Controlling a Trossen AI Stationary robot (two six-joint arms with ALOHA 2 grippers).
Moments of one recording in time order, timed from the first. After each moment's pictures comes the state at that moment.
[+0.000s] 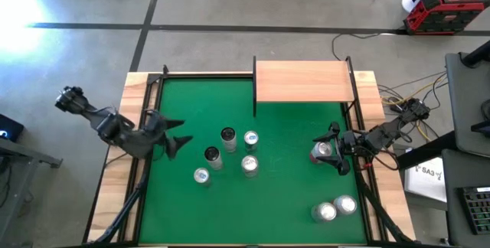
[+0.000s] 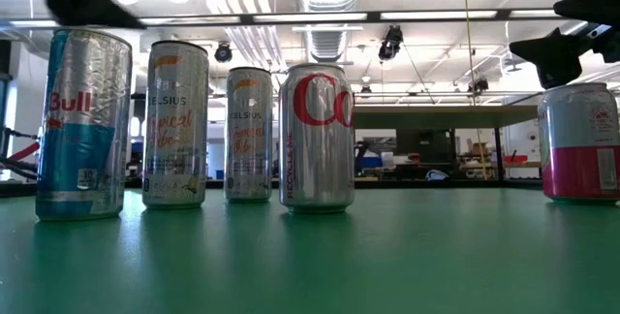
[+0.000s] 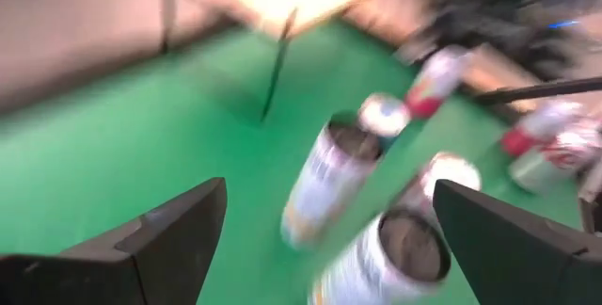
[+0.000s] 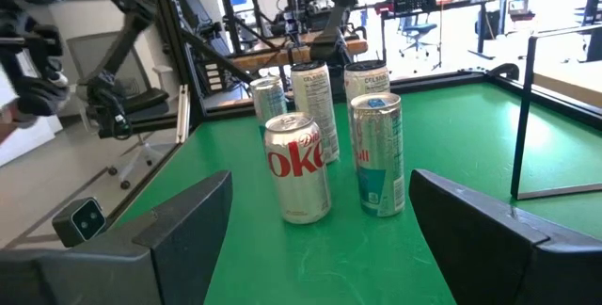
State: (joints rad) left arm -0.55 0.66 0.73 -0.69 -0.85 -0.84; right arm 0.57 0.08 0.04 -0.02 0.50 0.18
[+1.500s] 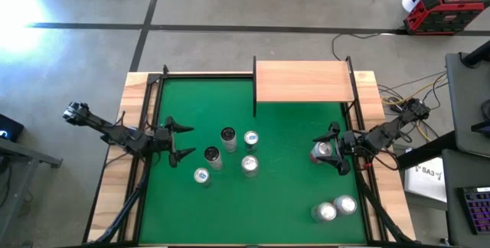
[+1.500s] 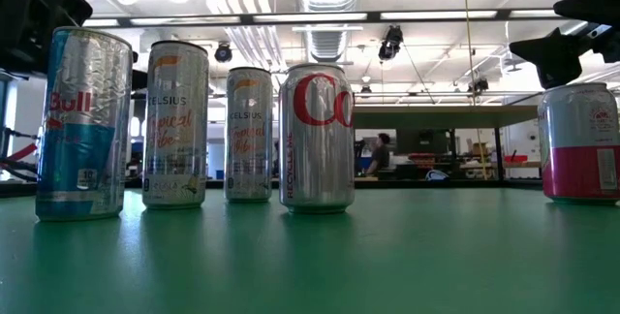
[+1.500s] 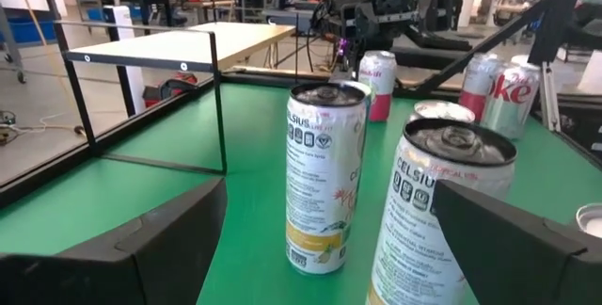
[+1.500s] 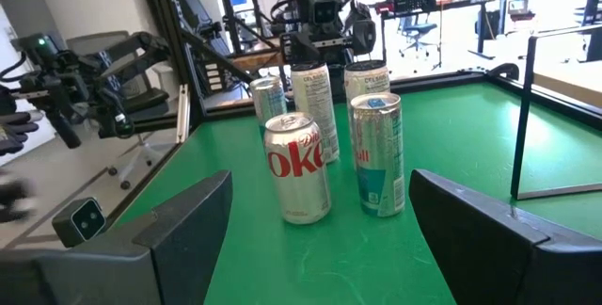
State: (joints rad) left arm -0.43 0.20 0.01 0.08 -0.63 -0.12; right arm 0.57 0.08 0.04 -0.02 0.50 0.18
